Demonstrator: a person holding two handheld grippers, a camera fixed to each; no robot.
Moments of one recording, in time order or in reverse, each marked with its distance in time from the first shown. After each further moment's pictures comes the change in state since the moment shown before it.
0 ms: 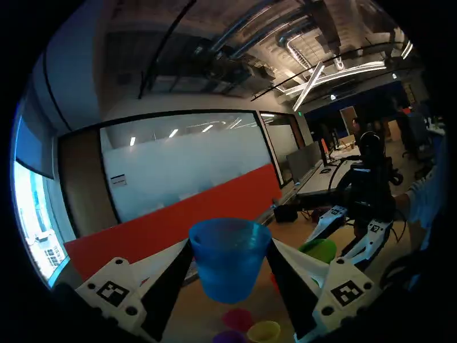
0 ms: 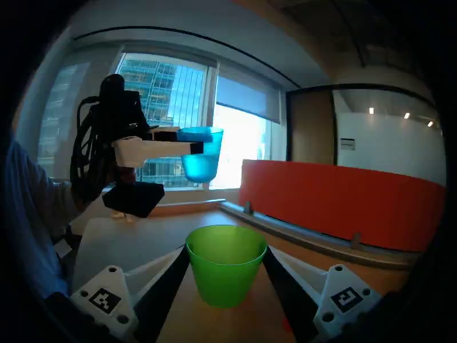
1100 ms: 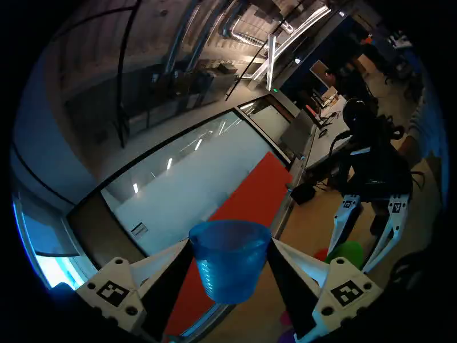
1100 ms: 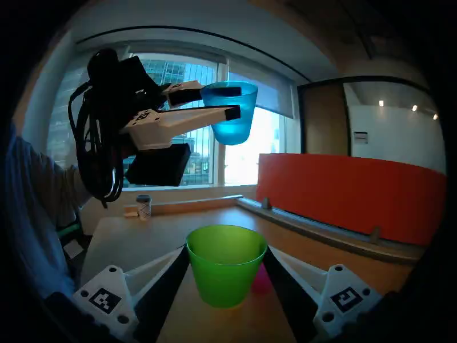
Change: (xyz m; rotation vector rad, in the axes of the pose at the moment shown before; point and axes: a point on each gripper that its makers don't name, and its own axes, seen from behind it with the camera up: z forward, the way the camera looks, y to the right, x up) left arm 0.039 0.007 0.011 0.034 0.024 0.441; right arm -0.019 -0.024 0.024 0.085 -0.017 0.026
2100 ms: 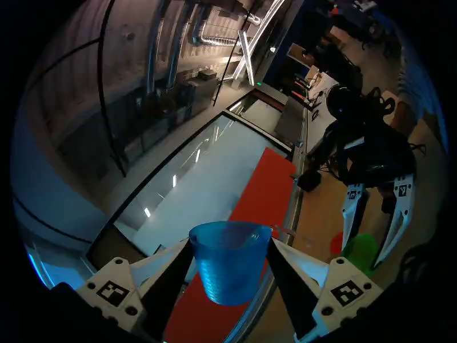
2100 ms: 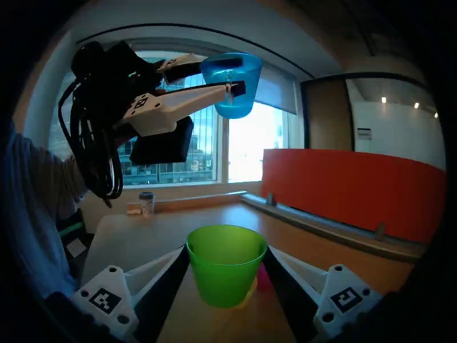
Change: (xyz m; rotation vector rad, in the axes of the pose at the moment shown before) left arm 0.020 -0.004 0.004 0.022 0.020 0.237; right arm -0.005 -0.006 0.010 0.019 -0.016 0.006
